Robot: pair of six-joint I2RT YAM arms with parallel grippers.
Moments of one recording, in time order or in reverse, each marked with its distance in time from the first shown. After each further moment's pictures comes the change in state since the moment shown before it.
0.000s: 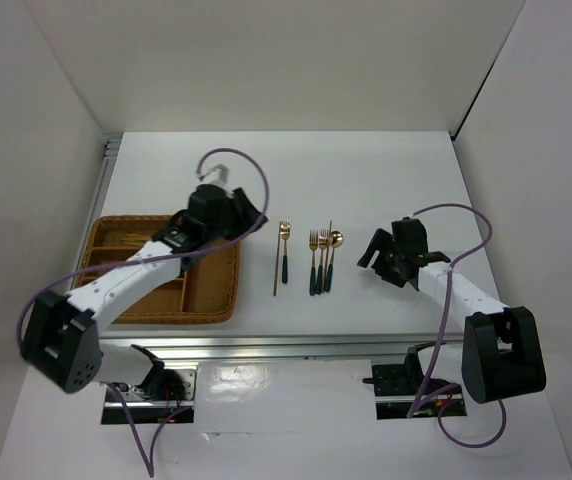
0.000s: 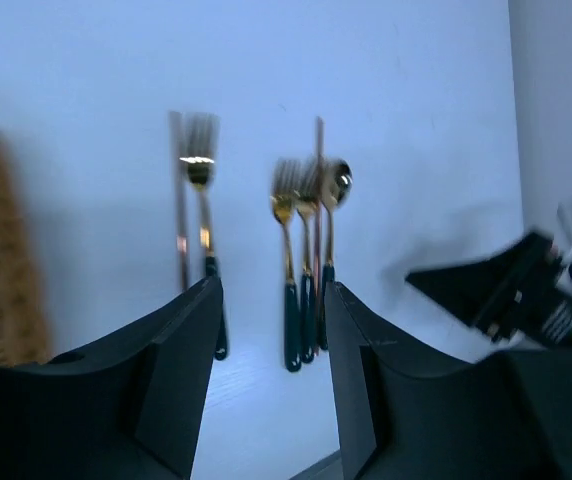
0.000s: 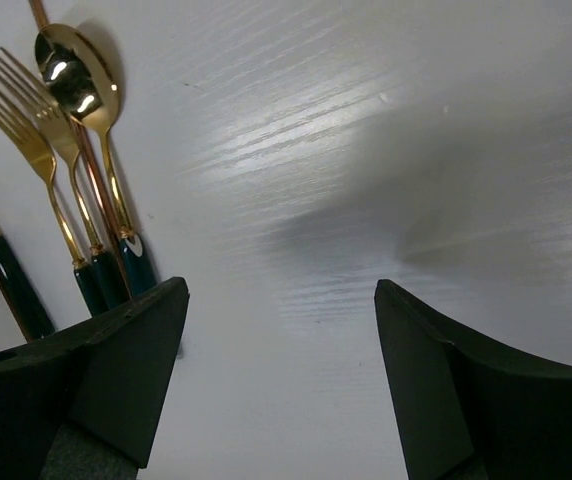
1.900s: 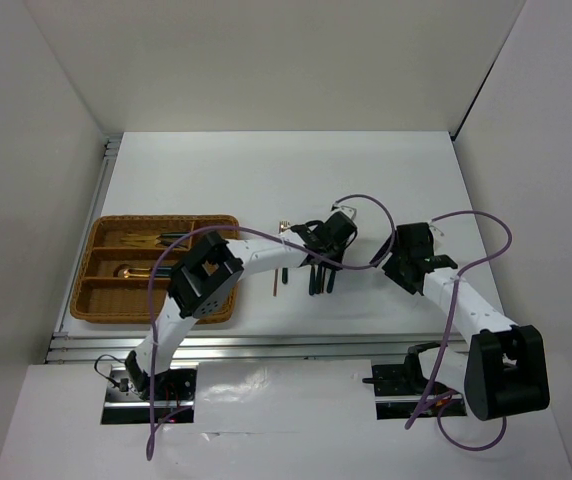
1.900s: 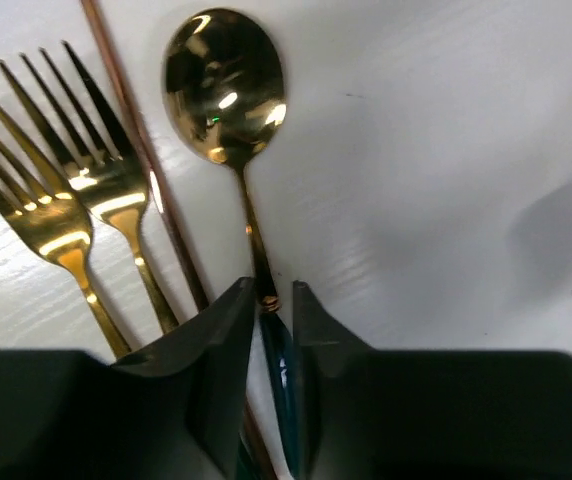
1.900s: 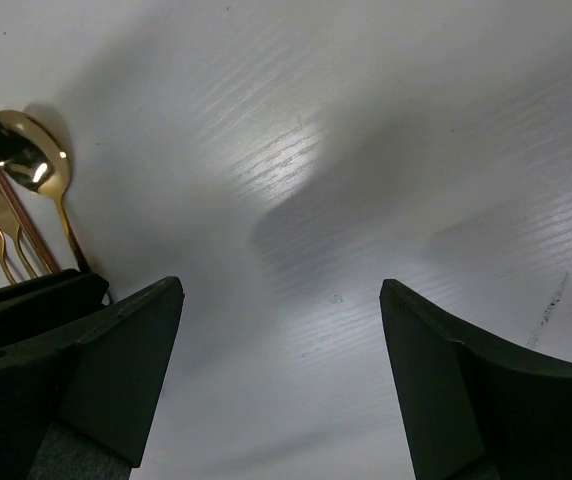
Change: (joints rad) left arm -0.433 0.920 0.730 -0.225 -0.124 0.266; right arm -0.018 -0.092 -0.003 -0.126 0.209 0.117
